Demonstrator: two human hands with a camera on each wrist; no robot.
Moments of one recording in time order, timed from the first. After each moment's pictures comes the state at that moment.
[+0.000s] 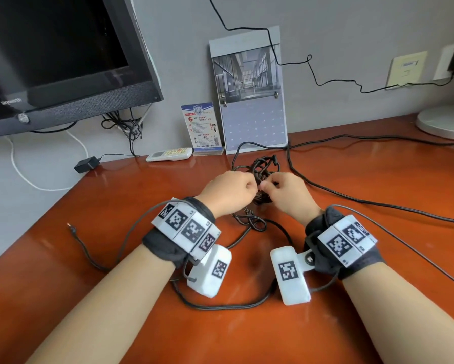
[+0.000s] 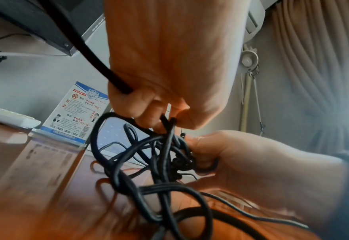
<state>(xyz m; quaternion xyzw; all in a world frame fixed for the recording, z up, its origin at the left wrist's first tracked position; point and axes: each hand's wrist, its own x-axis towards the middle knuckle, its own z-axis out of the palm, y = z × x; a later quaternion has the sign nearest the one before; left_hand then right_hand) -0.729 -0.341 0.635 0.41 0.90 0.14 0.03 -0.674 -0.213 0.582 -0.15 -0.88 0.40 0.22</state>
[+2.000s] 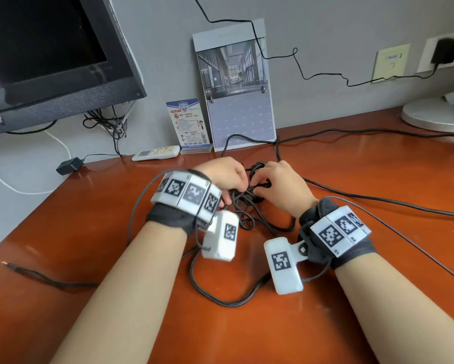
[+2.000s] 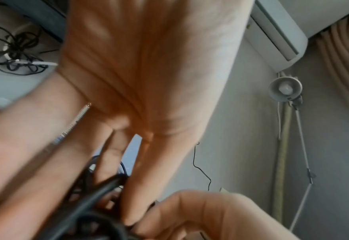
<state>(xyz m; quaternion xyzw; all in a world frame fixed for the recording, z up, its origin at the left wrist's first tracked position) -0.747 -0.315 0.655 0.32 0.91 0.16 0.23 -0.673 -0.195 0.583 -0.08 -0.94 0.23 0.23</state>
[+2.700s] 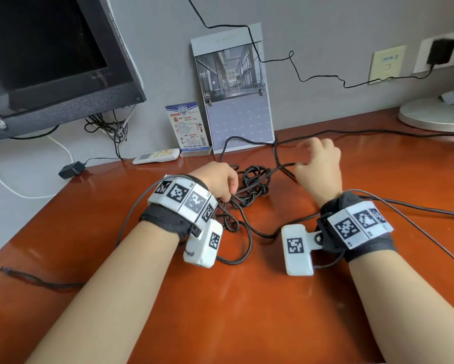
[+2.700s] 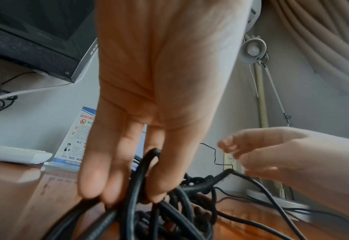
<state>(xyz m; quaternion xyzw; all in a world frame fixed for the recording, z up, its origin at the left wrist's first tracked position) -0.747 -0.323 0.653 0.36 0.92 0.05 0.13 -0.657 -0.155 0.592 -0.28 -0.83 0.31 0.36</state>
